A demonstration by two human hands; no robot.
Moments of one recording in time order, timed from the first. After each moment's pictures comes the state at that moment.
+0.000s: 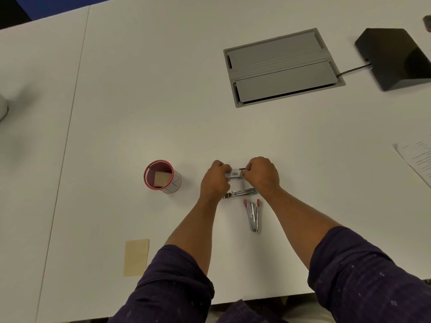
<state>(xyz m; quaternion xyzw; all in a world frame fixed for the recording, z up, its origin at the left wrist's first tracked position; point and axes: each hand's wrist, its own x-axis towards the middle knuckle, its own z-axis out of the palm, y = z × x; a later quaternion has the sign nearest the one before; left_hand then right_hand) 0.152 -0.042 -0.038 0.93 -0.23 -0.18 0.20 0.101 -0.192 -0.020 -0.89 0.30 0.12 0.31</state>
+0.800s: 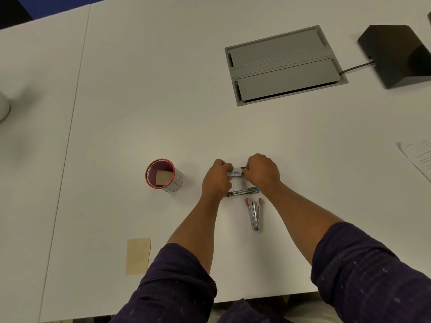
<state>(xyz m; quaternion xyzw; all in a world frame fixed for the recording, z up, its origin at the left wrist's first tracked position) 0.152 -0.042 -0.039 0.93 -0.23 -0.19 0.21 0.108 -0.192 -0.020 -0.92 0.25 0.15 0.25</state>
